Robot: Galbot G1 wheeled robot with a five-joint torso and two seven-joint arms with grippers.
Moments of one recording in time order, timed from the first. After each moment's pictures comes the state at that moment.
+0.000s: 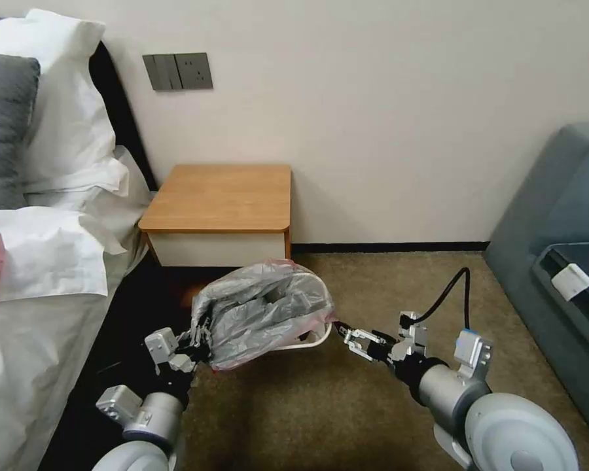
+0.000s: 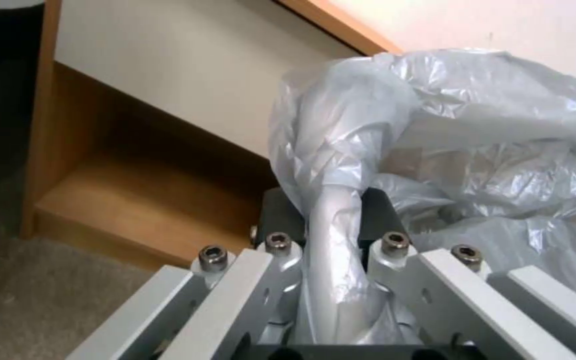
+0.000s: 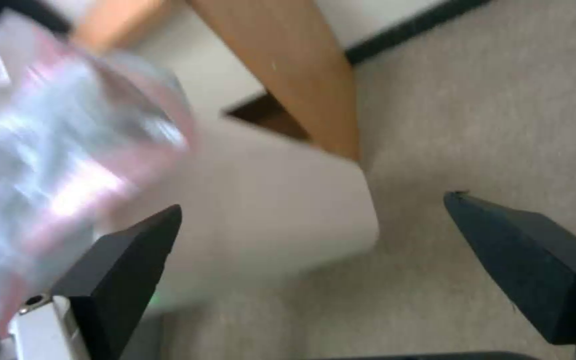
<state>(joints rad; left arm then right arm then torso) 1.73 -1.35 -0.56 -2.22 -0.71 0.09 -0.06 -1.53 1.03 0.33 2.48 1.21 -0.51 0.63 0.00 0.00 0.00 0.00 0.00</state>
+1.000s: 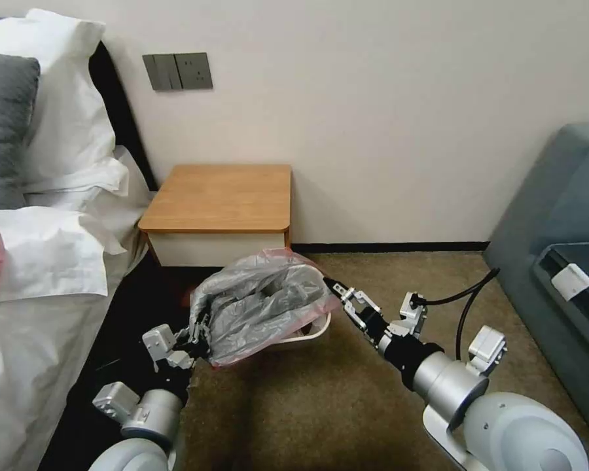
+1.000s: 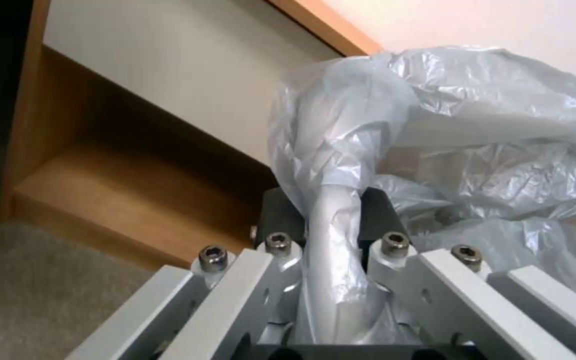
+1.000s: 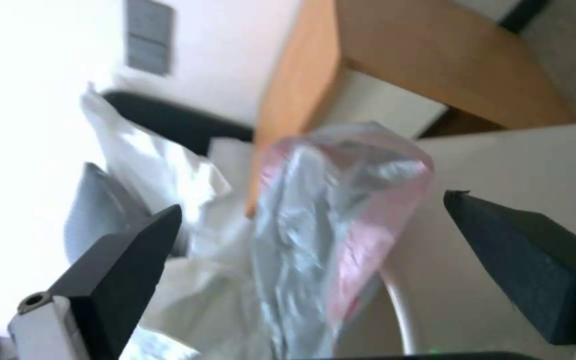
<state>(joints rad) 1.73 -1.35 -0.55 -2.25 -0.79 0.11 -0.09 -1.50 1.20 0.32 2.50 1.54 -0.28 0.52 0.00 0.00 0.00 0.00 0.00</state>
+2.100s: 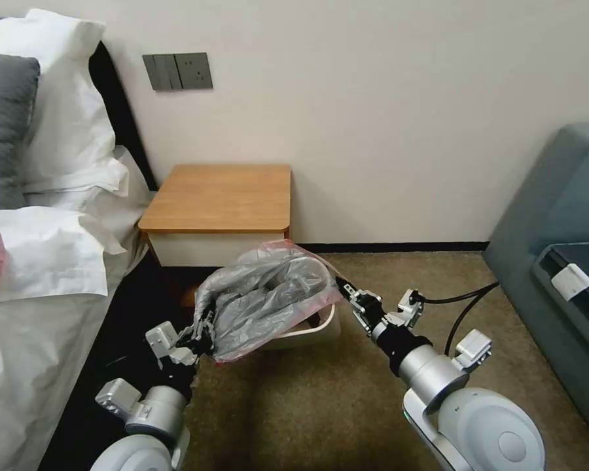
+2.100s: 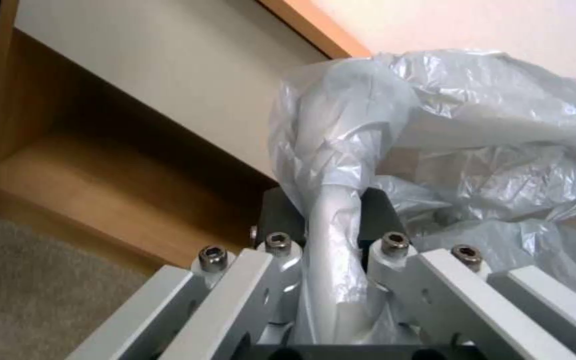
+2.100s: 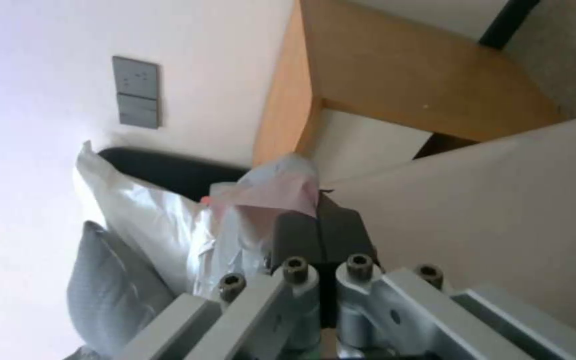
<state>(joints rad) 1.72 -1.36 -0.54 -2.25 -0.83 0.12 -0.09 -1.48 1.29 0.31 2.41 1.53 -0.23 0.50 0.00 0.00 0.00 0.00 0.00</state>
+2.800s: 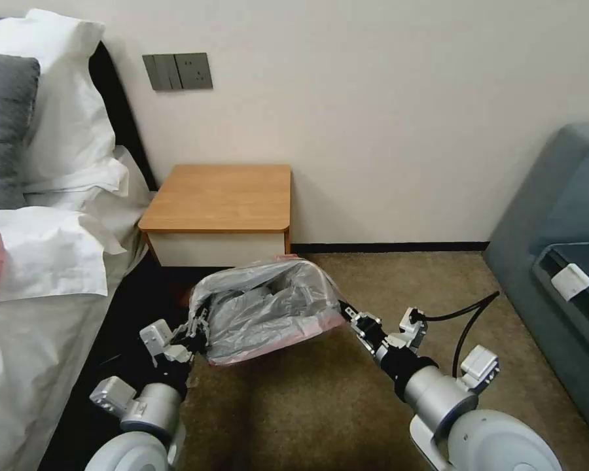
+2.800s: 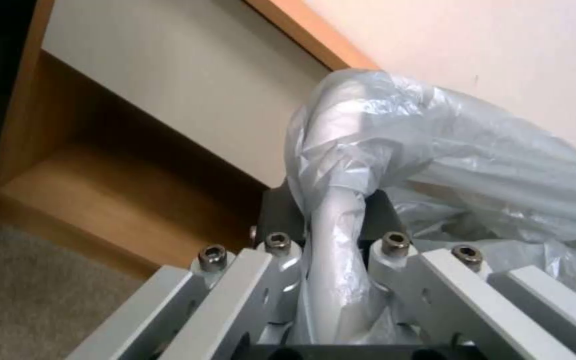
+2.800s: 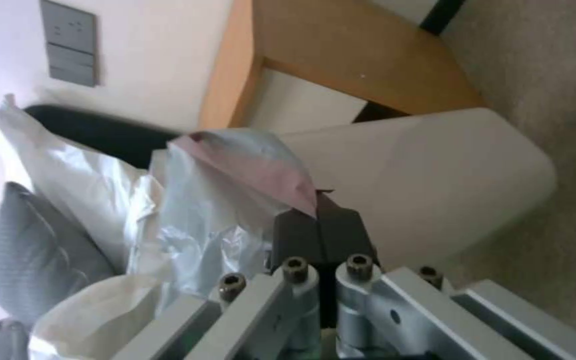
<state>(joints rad) 1.71 -1.36 -0.58 -2.25 -0.87 0.12 -0.10 -1.57 1.23 0.30 2.46 1.47 -0.28 0.58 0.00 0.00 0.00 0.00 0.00</state>
